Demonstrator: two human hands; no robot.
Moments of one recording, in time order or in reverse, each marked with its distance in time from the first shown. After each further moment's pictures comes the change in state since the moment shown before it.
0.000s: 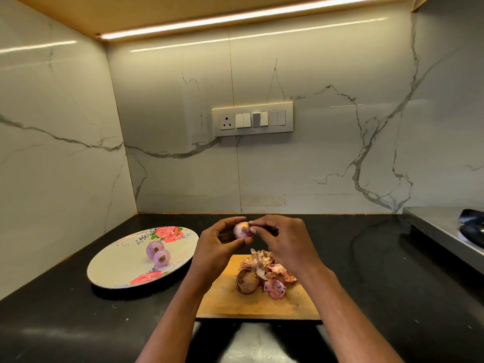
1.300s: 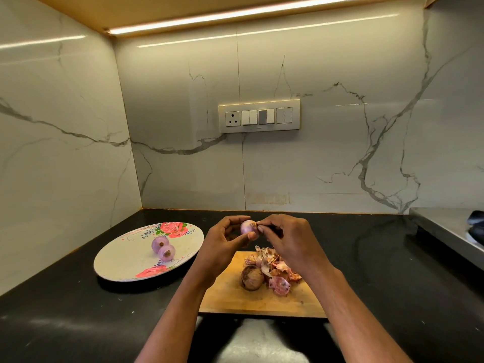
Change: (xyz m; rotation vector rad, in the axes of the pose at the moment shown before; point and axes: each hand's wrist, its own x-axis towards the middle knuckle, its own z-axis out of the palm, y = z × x) left_hand 0.003 -0.006 -0.003 -0.040 -0.065 -0.053; right_hand -0.003 0.005 0.001 -0.100 -0.031 -0.102
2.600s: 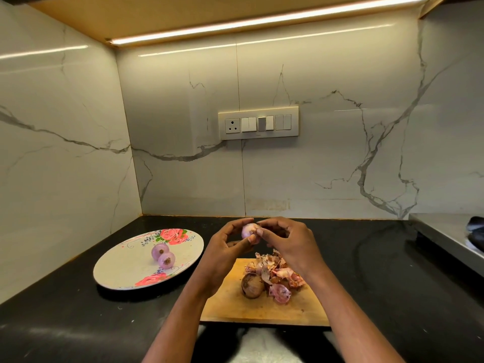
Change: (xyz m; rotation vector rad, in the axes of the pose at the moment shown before) left_hand -0.004 0.007 0.003 -0.079 -0.051 0.018; right_hand 0.005 -0.001 0.000 0.405 0.031 0.313
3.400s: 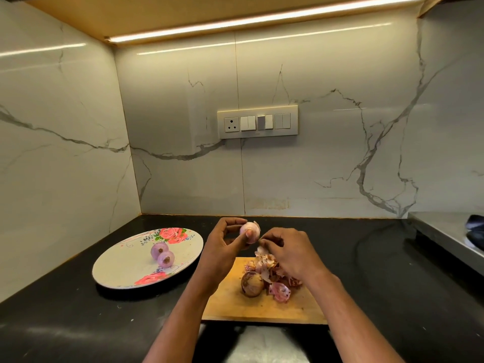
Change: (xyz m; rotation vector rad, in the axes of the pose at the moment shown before) left_hand 0.003 -0.005 0.003 0.097 0.132 0.043; right_hand 0.001 0.015 0.000 -0.396 -0.127 0.057
